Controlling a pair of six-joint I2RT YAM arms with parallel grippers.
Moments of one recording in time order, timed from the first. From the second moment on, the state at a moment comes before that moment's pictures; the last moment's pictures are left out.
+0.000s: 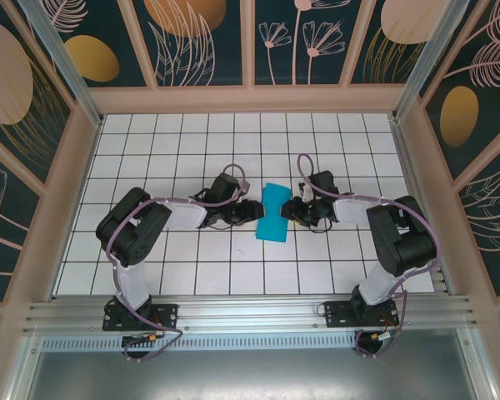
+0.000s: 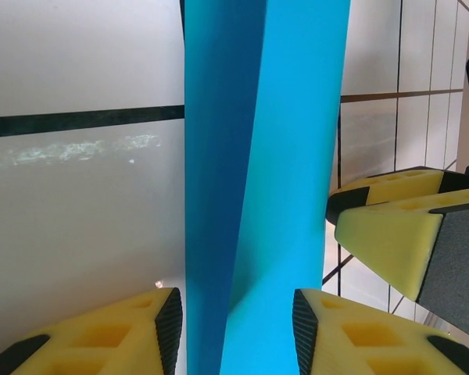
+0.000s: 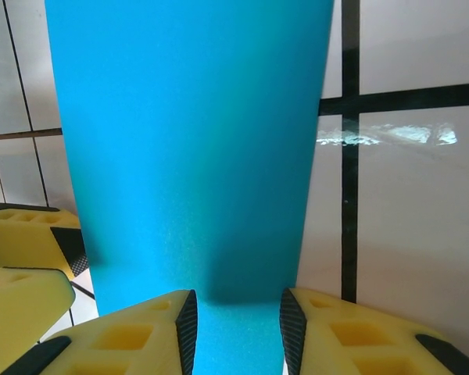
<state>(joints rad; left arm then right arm) -0.66 1.89 0.91 0.19 0.49 -0.87 0.37 1.66 0.73 -0.11 -0.51 0.60</state>
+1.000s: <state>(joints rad) -0.68 1.90 0.89 0.26 0.54 -0.92 0.37 1.65 0.73 -0.11 -0.51 0.60</state>
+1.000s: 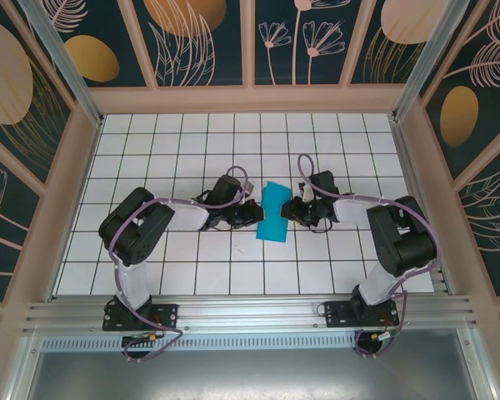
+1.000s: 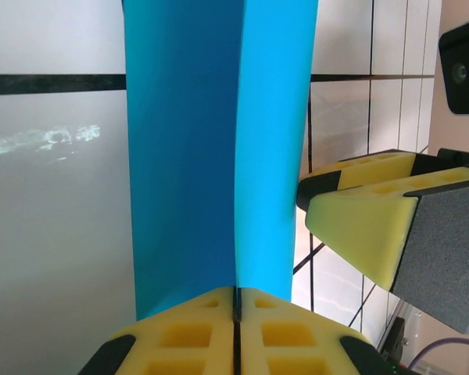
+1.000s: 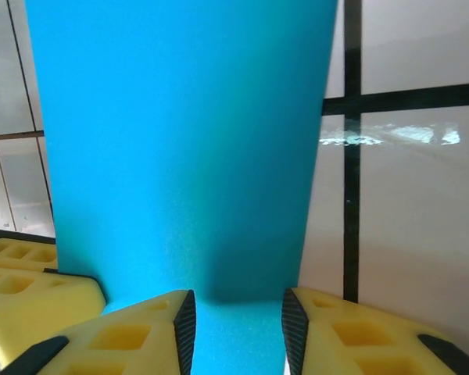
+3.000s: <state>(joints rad) -0.67 1.69 0.73 0.31 0.38 -1.08 1.02 1.50 0.46 0.52 0.26 -0.12</state>
